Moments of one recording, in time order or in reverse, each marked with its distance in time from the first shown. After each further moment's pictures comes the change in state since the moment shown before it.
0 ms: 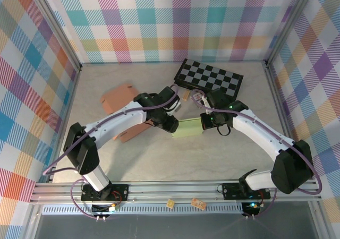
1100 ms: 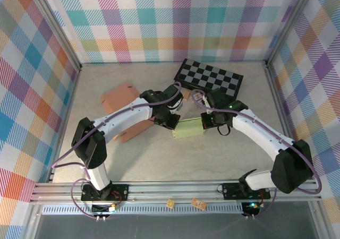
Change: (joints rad) left arm 0.008 0.079 0.082 -0.045 0.039 -0.098; right arm 0.000 0.005 0.003 -0.004 0.032 0.010
